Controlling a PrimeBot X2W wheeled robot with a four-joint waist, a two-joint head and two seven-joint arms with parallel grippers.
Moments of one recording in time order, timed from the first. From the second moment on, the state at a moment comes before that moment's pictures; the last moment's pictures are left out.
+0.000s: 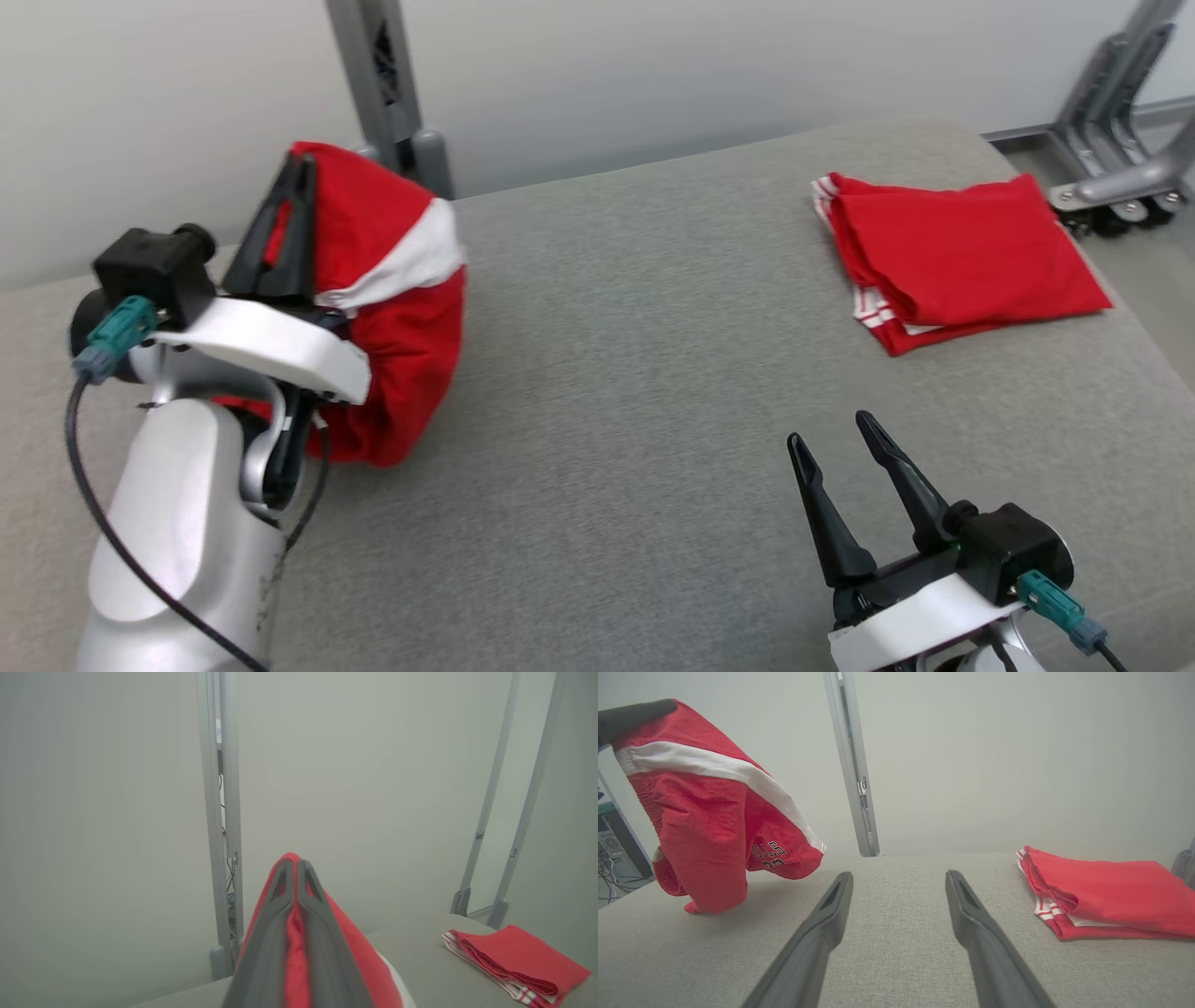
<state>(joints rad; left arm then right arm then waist) -0.51 0.13 -0.09 0.30 -0.29 -0.08 -0.08 -0.09 -0.05 0.26 0.17 0.21 0.13 -0.26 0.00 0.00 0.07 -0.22</state>
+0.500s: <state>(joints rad) -0.58 0.09 -0.24 0.25 -0.32 -0.11 0.00 -0.08 -0.05 0.26 0.14 0.23 0.13 -0.26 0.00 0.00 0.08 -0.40</state>
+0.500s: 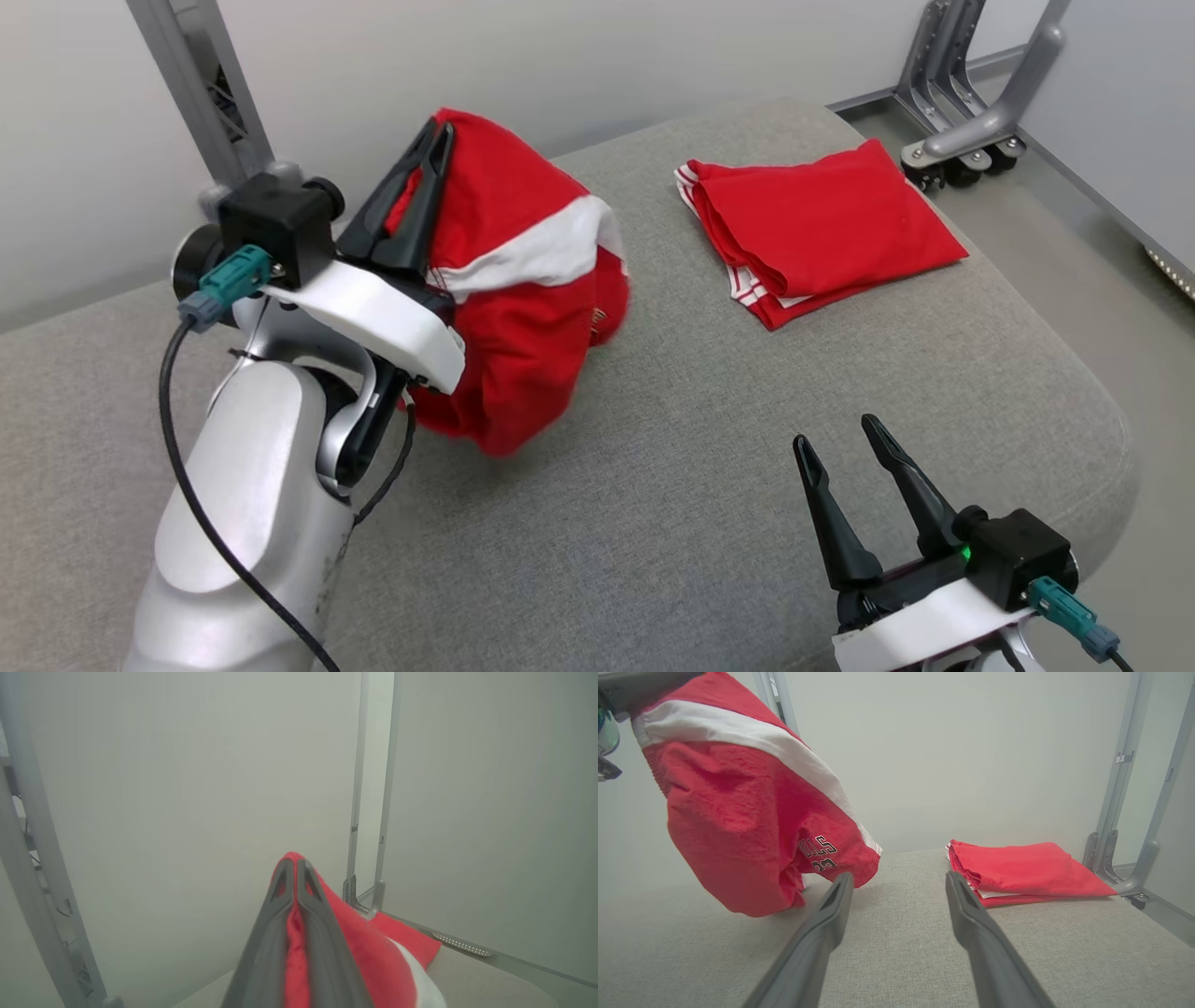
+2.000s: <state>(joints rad) -0.20 0.09 -0.20 0.34 -0.37 0.00 -0.25 -0.06 -0.05 0.26 0.19 0.23 0.13 -0.26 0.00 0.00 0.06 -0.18</state>
